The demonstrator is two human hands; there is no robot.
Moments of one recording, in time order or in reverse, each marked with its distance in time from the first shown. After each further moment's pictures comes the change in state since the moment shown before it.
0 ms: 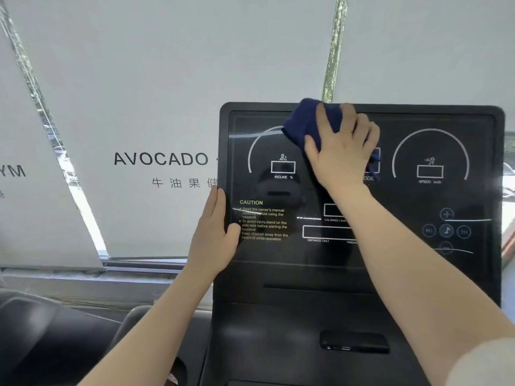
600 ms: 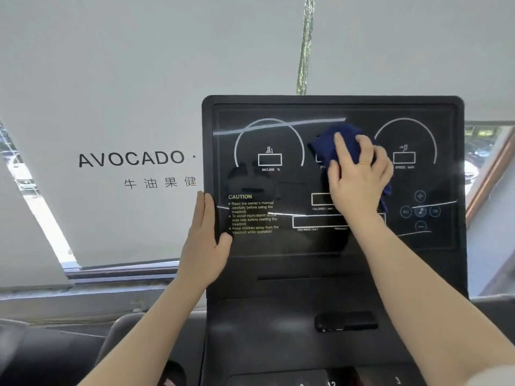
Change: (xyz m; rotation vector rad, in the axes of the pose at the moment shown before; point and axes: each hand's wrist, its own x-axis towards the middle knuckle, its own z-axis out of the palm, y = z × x) left_hand -0.012 -0.015 0.003 -0.041 -0.089 0.053; right_hand -0.066 0.045 0.001 0.009 0.018 0.192
